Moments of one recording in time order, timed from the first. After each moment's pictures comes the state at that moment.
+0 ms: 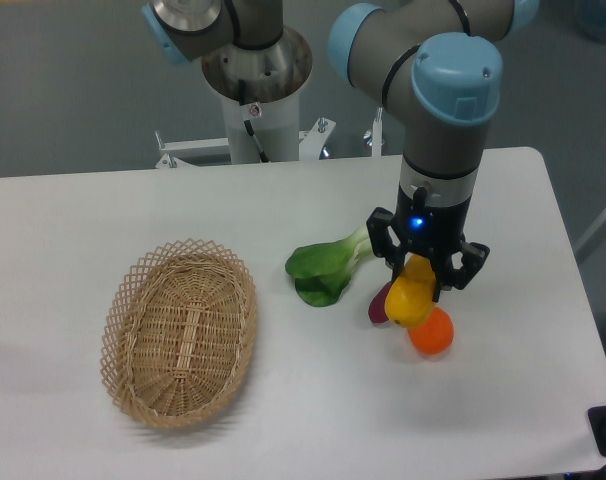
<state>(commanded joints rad) 2.55 -1.88 -1.39 -1.21 1.46 1.10</state>
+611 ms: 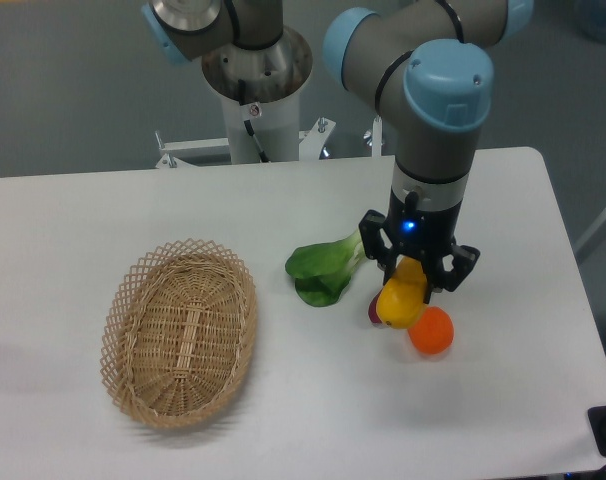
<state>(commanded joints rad) 2.51 -1.86 -1.46 -1.19 1.46 1.01</state>
